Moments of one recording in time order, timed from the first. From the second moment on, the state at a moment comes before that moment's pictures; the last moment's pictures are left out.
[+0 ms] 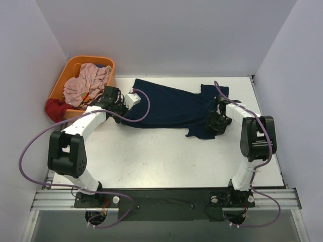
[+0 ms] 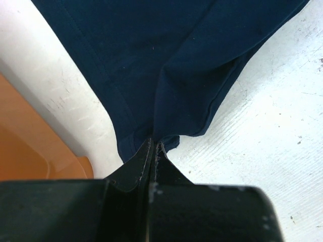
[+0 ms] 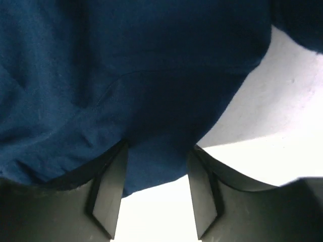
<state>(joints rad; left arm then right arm) -0.24 1.64 1.21 -0.52 0.19 0.59 0.09 1.85 1.17 -0.69 0.01 0.47</state>
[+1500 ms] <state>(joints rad) -0.15 2.06 2.60 -0.56 0.10 0.45 -0.29 2.03 2.44 -0.46 -0.52 0.98</state>
